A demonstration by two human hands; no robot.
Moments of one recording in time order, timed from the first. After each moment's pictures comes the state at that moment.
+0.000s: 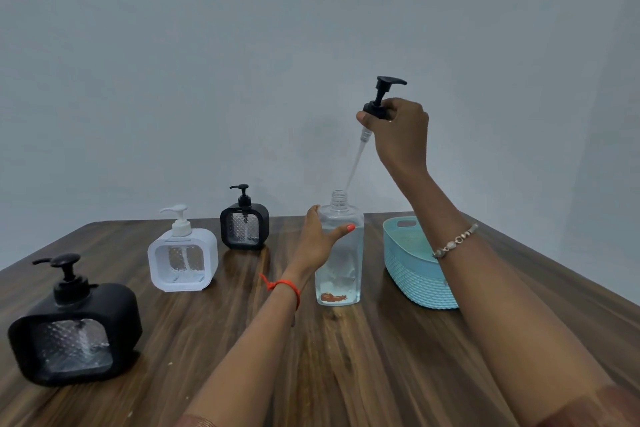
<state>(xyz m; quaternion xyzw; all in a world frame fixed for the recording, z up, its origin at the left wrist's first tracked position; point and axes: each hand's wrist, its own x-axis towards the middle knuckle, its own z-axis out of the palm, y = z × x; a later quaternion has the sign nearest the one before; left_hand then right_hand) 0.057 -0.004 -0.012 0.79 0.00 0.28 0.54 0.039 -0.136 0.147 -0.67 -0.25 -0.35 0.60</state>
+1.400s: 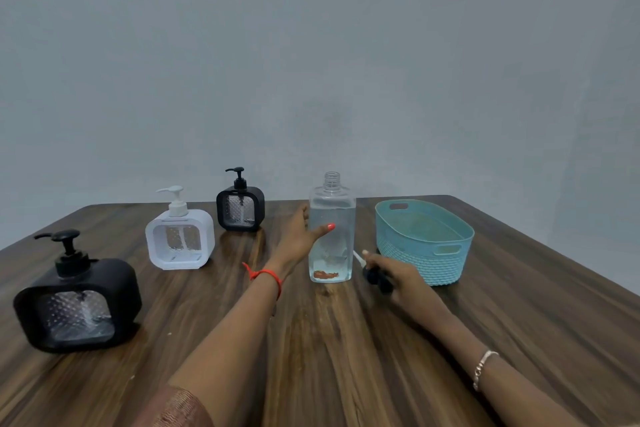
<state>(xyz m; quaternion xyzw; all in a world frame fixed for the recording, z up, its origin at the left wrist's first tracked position) 0.026 -0.003 -0.029 0.76 0.00 0.23 0.61 0.060 -0.218 -0.079 -0.81 -0.45 -0.16 0.34</state>
